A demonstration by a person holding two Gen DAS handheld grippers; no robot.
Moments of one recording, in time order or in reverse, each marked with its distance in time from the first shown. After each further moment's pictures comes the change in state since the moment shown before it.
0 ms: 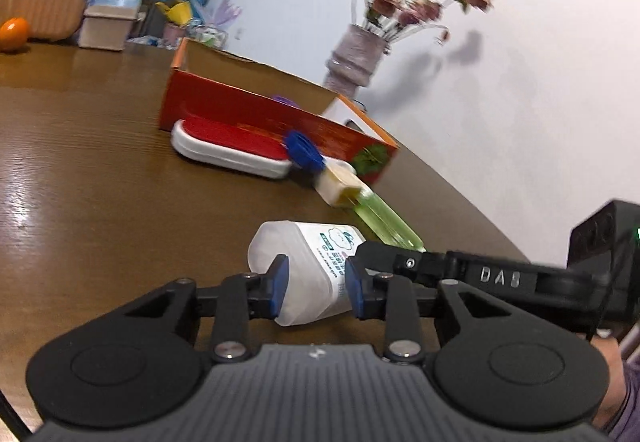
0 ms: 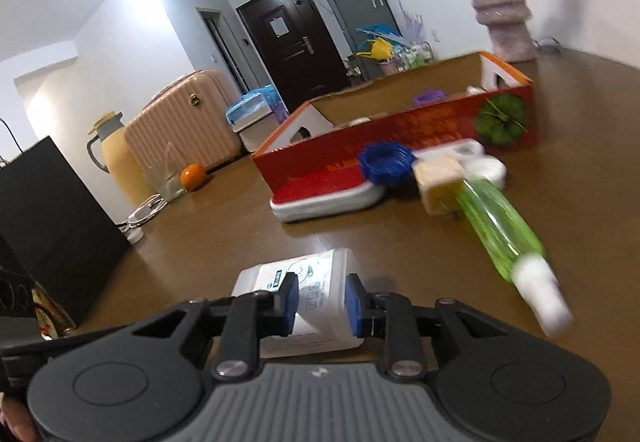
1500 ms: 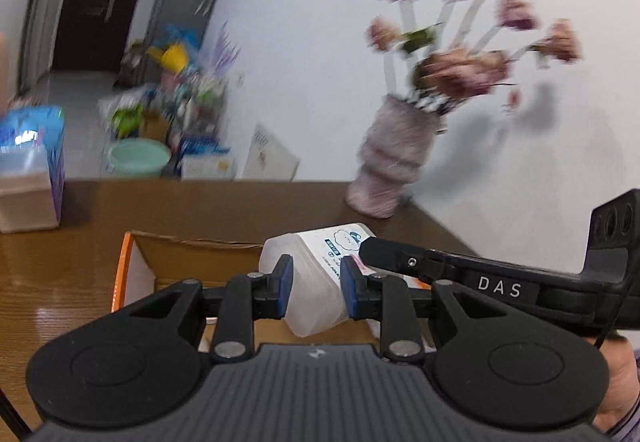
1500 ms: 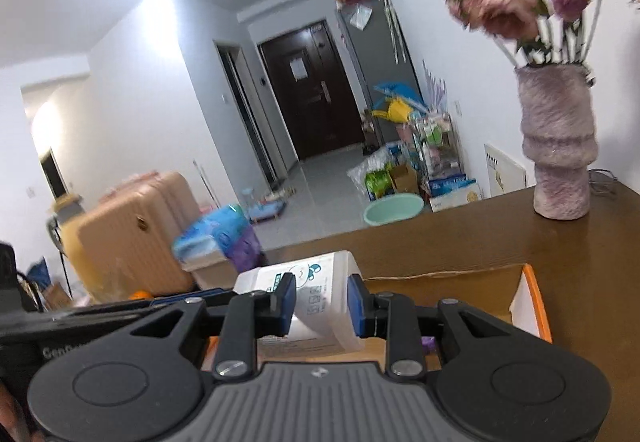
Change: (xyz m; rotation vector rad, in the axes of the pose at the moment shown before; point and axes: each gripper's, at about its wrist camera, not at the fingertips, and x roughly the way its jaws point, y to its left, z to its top) left arm 0.200 0.041 0.274 0.078 -0.041 0.093; right arm 0.167 -0.047 0.280 -0.153 -0.096 0.005
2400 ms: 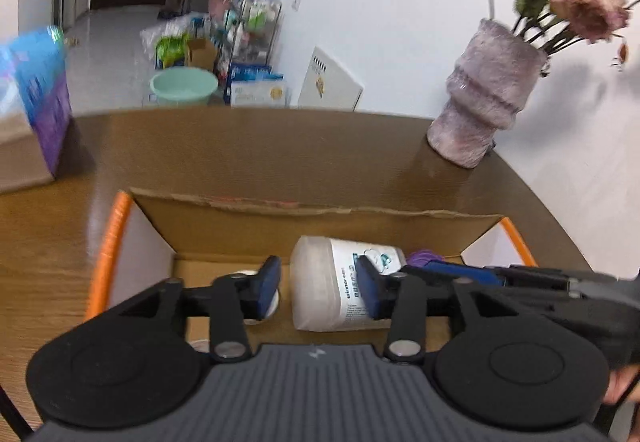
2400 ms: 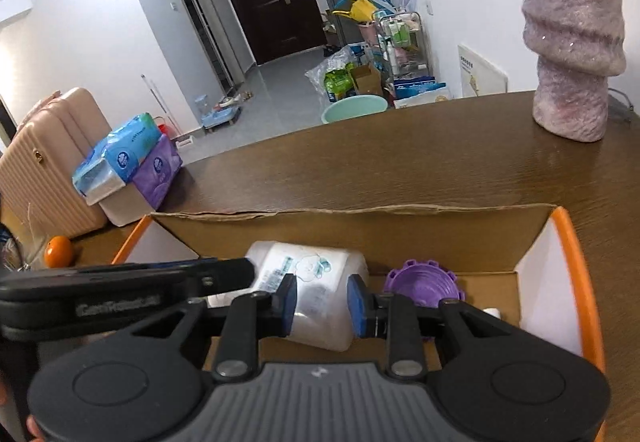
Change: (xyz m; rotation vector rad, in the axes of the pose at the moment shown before) left arm 0.091 0.033 0.001 -0.038 0.202 0.162; right arm 0.094 -0.040 -0.013 0.015 0.283 -0.133
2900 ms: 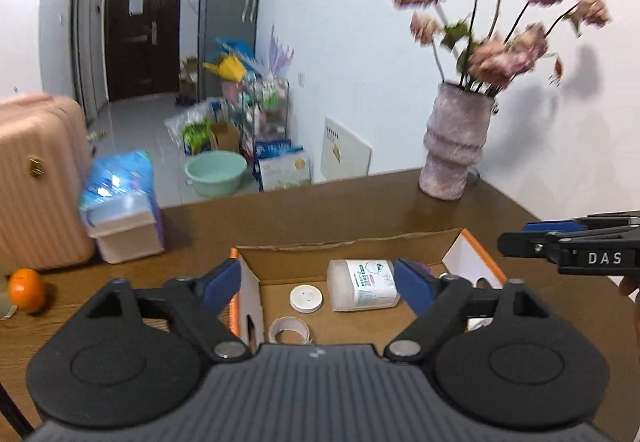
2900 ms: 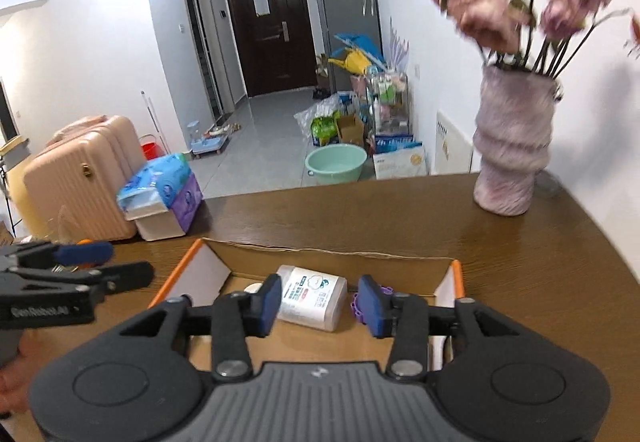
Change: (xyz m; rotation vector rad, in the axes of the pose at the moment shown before) left arm -0.178 -0.032 -0.018 0.160 -0.201 0.118; right arm -0.171 0.048 -0.006 -0.111 -0.148 -0.102
